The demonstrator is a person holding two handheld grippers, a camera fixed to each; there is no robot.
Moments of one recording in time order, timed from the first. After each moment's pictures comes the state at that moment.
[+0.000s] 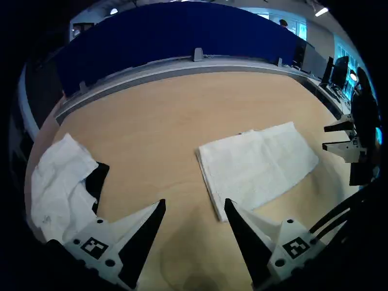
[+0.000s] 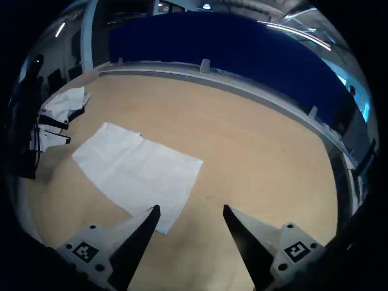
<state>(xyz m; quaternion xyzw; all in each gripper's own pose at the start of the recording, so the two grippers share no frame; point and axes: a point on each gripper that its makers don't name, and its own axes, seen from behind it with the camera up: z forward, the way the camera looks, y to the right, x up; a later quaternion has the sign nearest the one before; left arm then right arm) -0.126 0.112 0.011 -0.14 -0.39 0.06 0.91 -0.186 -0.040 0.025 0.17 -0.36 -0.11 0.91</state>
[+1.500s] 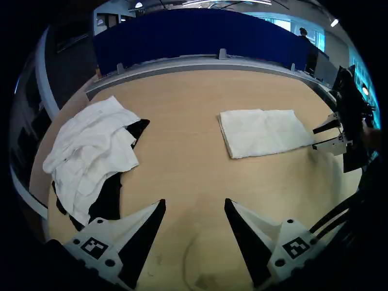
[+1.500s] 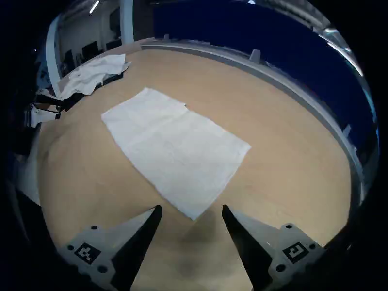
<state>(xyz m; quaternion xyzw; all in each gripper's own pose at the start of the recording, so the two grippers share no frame) -0.119 0.051 -0.119 -0.06 -0.39 0.04 0.92 -0.226 -0.069 -0.011 0.29 -0.40 -0.17 0.85</state>
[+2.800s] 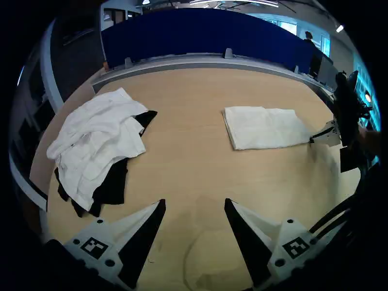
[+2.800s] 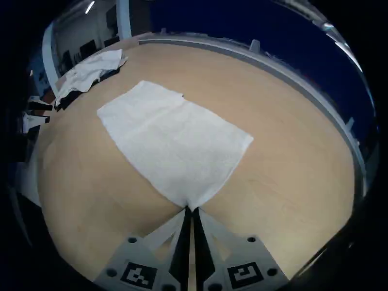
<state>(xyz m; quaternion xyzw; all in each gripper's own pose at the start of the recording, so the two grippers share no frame) -0.122 0.043 -0.141 -0.05 -0.40 0.02 0.91 -0.234 -0.064 -0.008 0.29 -0.42 -0.17 0.84</state>
